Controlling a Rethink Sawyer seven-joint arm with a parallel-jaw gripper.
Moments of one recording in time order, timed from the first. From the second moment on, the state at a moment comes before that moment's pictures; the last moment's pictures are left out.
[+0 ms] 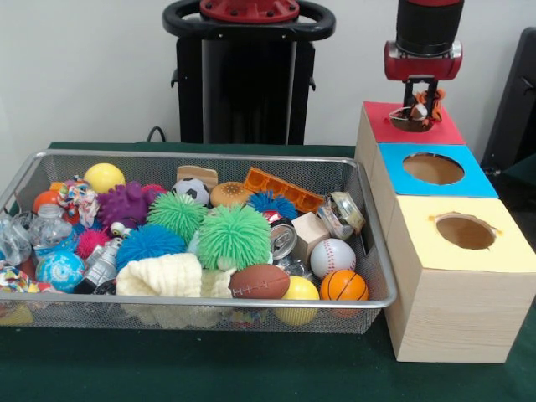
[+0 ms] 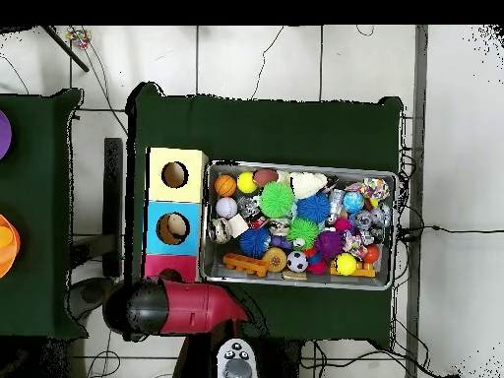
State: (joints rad) arm 0.04 -0.81 0.07 2.11 0.19 0.40 1.79
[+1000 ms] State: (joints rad) arm 0.25 -0.78 -0.12 2.03 0.09 0.37 1.79
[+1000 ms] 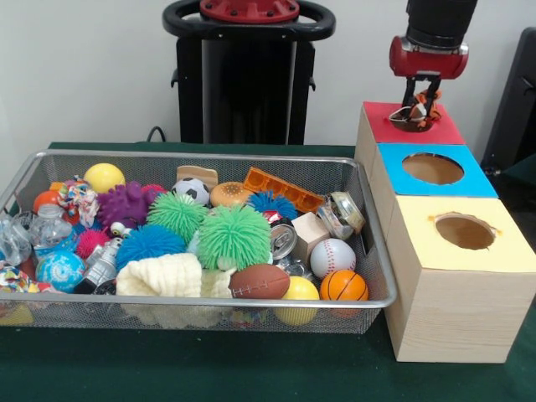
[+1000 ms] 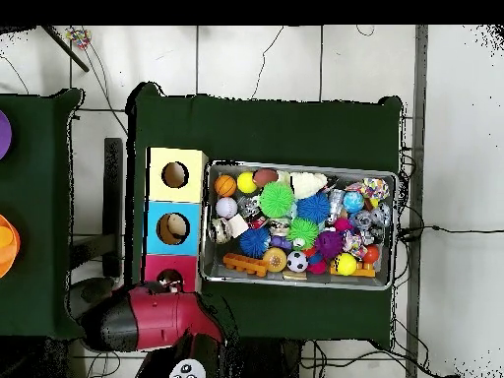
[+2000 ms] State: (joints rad) arm 0.26 -0.75 -0.16 2.01 0.09 0.36 1.79
